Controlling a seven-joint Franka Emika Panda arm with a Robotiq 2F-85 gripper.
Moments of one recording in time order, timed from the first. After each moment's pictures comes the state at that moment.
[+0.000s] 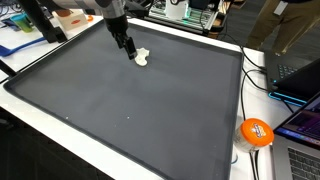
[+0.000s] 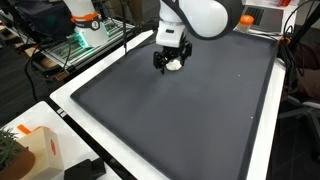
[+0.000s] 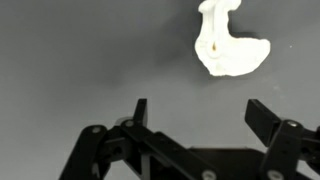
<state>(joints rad) -0.47 0.96 0.73 -1.38 2.51 4.22 -2.34</state>
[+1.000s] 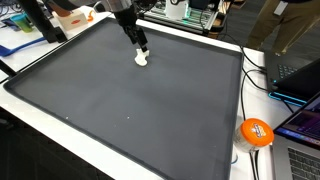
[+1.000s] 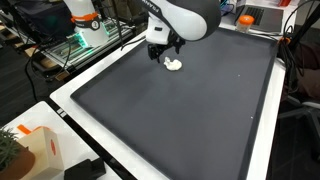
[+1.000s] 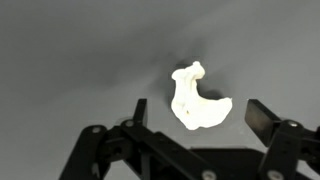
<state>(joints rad) -0.70 0.99 0.99 -1.57 2.51 4.22 -2.28</state>
